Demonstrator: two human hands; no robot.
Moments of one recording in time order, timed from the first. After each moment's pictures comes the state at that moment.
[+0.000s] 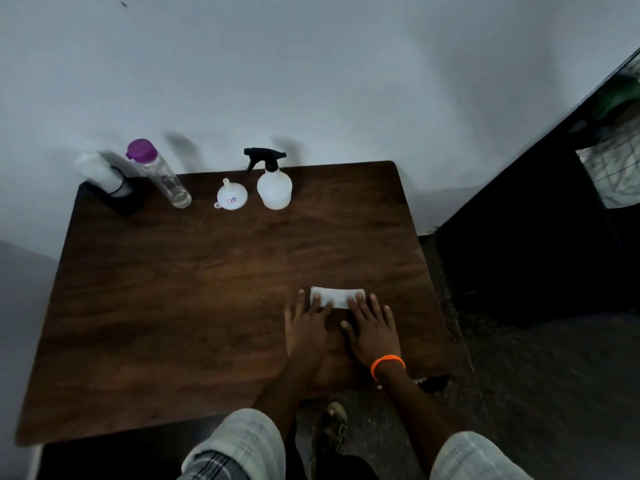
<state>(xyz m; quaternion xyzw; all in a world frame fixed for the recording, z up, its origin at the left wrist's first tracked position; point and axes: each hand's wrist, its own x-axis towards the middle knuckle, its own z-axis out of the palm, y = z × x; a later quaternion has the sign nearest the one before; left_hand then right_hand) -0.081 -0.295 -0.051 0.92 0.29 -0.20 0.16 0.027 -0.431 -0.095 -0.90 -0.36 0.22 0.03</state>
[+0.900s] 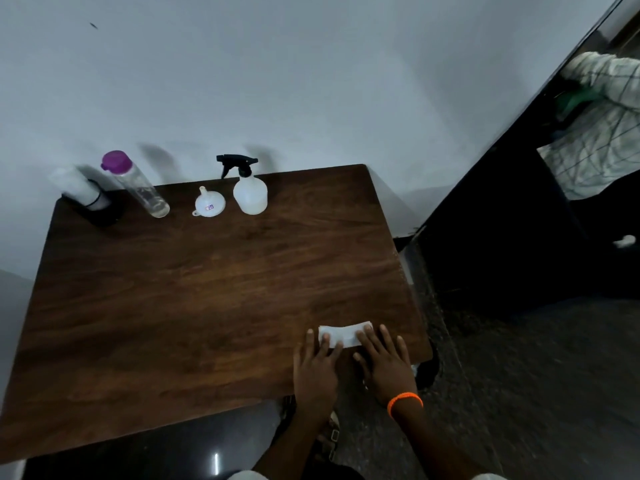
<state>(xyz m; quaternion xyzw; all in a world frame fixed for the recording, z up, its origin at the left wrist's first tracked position) -0.113 -0.402 -0.060 0.93 0.26 -0.19 0.19 0.007 -0.541 -0.099 -0.91 -0.36 0.22 0.02</state>
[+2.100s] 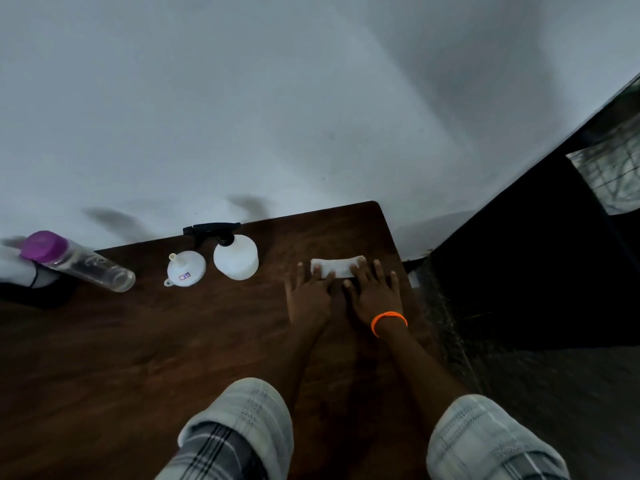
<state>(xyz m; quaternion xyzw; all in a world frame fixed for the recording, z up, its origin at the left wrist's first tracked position) 0.141 -0.170 -0.069 0.95 0.25 -0.13 0.16 0.246 -0.297 -0.099 -0.93 -0.31 0.19 0.07</state>
